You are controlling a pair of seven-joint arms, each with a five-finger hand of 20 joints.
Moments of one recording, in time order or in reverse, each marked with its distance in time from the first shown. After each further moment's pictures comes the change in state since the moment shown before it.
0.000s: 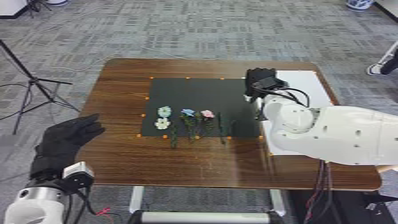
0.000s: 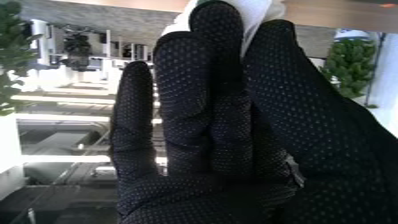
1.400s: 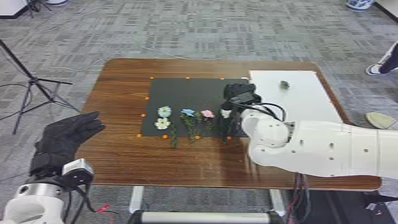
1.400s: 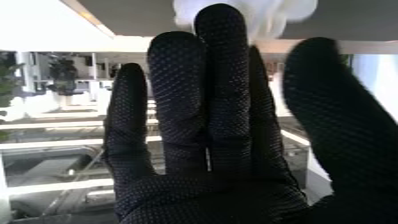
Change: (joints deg) left arm -1.5 -1.4 -0.7 0.4 1.5 -1.5 -2.5; right arm -7.1 -5.2 4.0 -1.1 -1.3 -0.6 3.6
